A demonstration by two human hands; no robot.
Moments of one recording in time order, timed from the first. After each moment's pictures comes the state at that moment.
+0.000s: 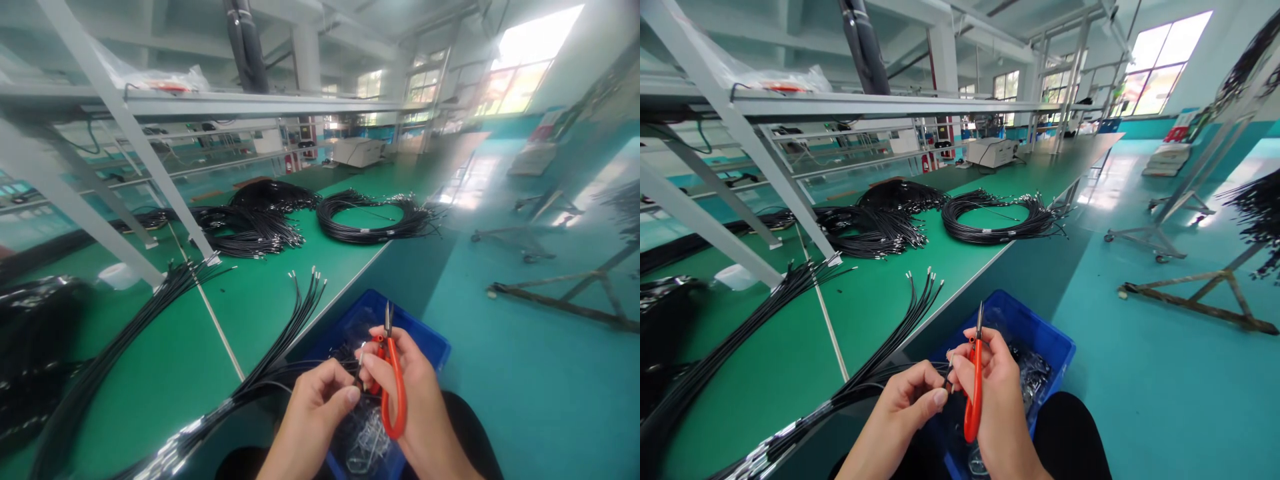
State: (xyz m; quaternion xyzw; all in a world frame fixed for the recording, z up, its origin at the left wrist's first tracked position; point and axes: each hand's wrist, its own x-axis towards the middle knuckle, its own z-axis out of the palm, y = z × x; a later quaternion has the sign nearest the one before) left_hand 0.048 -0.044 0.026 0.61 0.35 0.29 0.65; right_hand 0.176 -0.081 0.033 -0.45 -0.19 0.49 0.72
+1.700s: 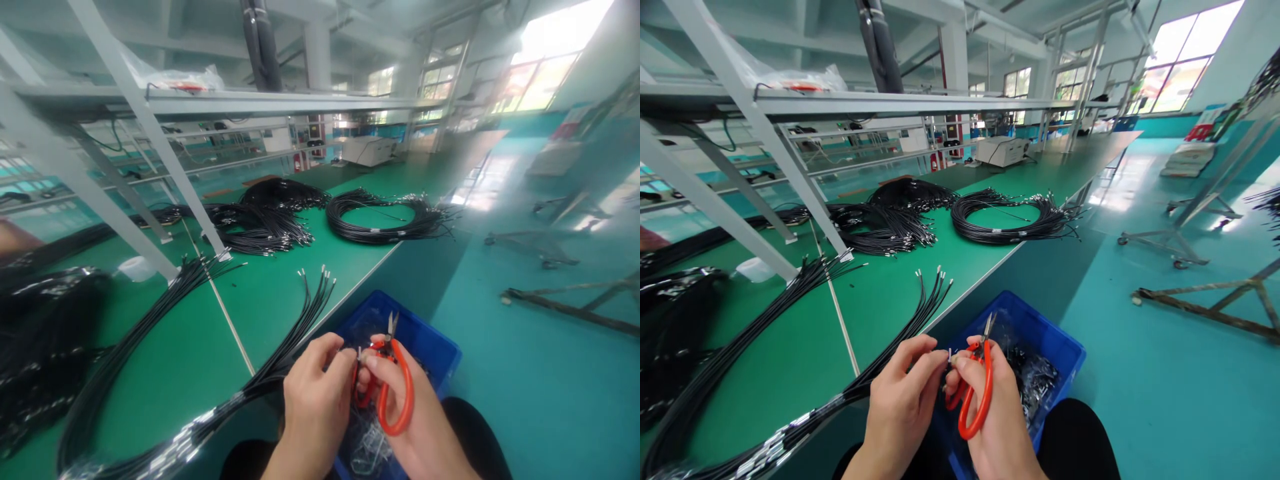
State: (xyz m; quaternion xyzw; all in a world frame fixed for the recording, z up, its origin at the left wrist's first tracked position) left_hand 0.047 -0.038 0.030 0.83 0.38 0.40 0.10; right_hand 0.160 -0.082 0.038 -0.36 -0.06 0.59 0.72
